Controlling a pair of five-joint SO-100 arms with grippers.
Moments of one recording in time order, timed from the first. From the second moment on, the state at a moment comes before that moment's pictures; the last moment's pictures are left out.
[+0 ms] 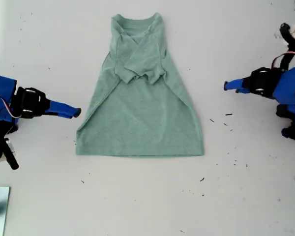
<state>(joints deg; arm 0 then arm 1) -5.3 206.0 184.8 59.7 2.4 34.1 200.5 174.4 77.3 -15.7</state>
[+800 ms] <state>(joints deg) -5.6 206.0 184.8 60.0 -0.3 0.1 137.3 106.8 94.4 -11.5</state>
